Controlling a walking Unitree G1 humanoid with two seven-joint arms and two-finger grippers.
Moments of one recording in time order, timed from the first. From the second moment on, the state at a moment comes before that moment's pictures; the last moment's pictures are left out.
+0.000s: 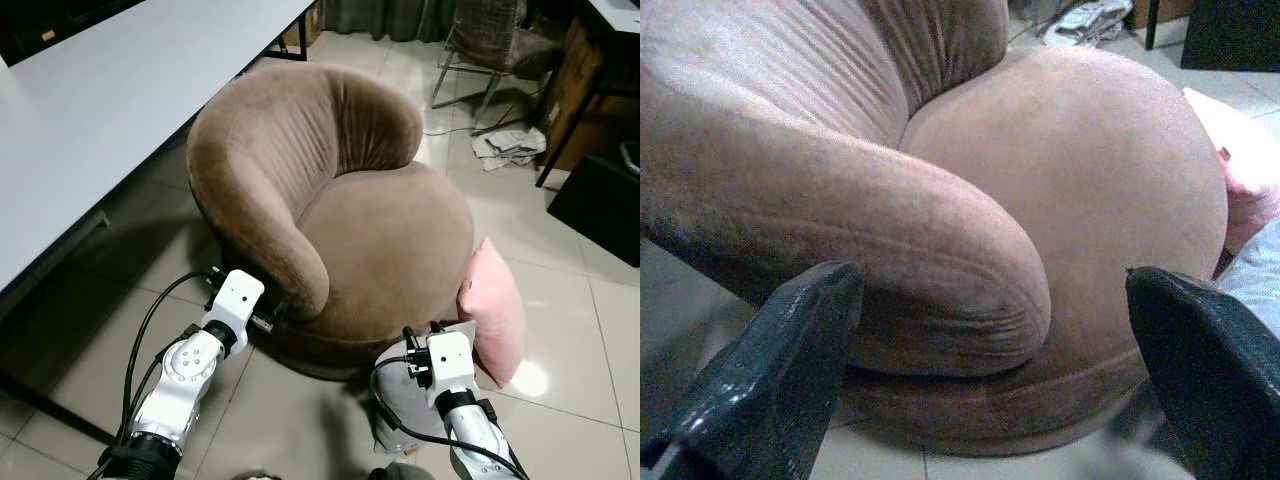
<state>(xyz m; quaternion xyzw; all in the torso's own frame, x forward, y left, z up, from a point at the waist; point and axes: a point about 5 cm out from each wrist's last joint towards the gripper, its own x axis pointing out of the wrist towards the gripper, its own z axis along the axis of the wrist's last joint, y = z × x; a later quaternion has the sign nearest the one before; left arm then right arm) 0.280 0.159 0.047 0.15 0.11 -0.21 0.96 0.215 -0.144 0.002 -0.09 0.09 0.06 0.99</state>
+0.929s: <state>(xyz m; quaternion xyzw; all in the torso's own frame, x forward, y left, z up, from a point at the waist) 0.273 0.160 0.040 0.15 0.12 -0.22 0.96 0.207 -0.144 -0.007 -0.09 0.11 0.05 0.99</state>
